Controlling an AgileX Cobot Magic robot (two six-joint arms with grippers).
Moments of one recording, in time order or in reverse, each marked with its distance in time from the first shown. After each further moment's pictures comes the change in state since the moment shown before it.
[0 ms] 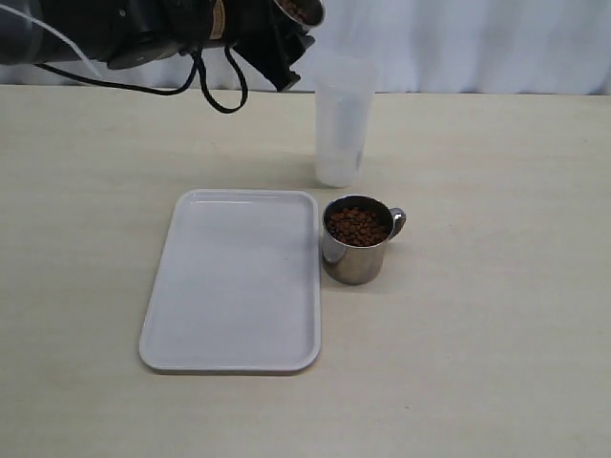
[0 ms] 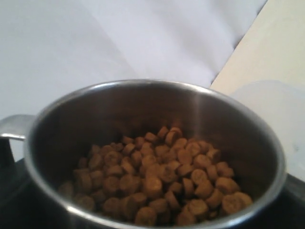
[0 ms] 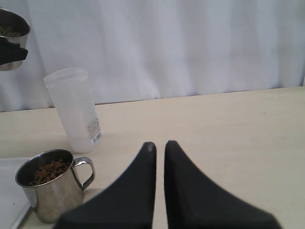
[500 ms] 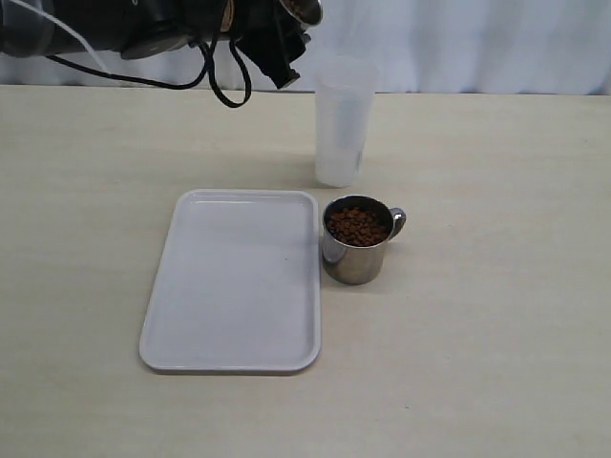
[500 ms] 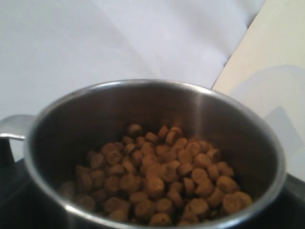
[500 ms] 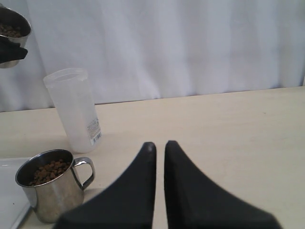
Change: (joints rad) left arm -0.030 0.006 -0.048 0.000 0.124 0.059; right arm 0.000 0.000 0.000 0.000 0.000 0.000
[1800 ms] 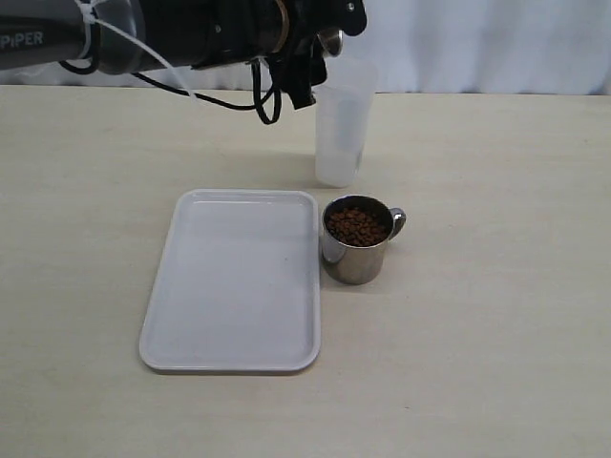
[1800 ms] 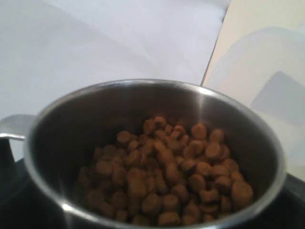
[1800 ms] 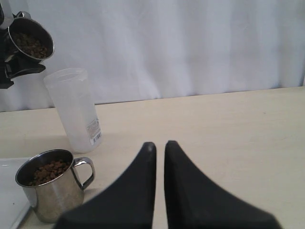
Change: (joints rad) left arm -0.108 0.123 -0.157 0.162 0.256 0.071; right arm 0.000 0.000 0.000 0.000 0.000 0.000
